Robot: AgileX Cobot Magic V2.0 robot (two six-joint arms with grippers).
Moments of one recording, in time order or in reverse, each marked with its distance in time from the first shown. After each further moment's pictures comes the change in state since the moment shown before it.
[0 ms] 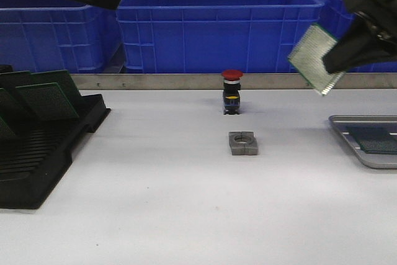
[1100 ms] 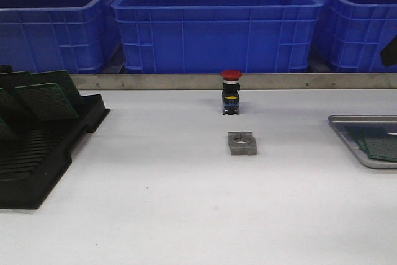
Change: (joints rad) left arm 0.028 -0.090 0.000 0.008 -0.111 -0.021; right arm -0.149 -0.057 0.032 0.013 -0.123 0.005
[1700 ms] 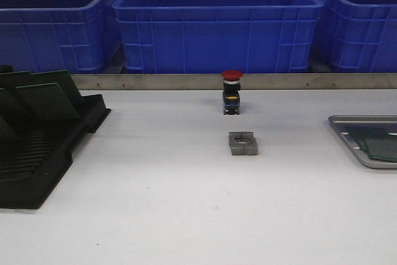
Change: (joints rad) left arm 0.180 -0.359 0.199 -0.023 -0.403 -0.286; right arm 0.000 -0.498 0.042 -0.044 0.050 -0.050
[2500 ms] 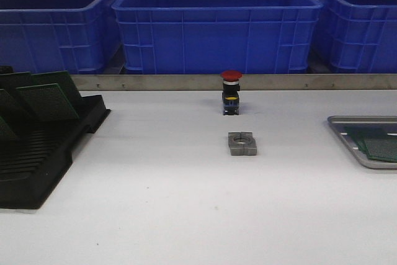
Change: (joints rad) left arm 0.001 -0.541 0.388 -0.098 -0.113 -0.002; right arm 0.135 -0.853 0.549 0.314 -0.244 -0.250
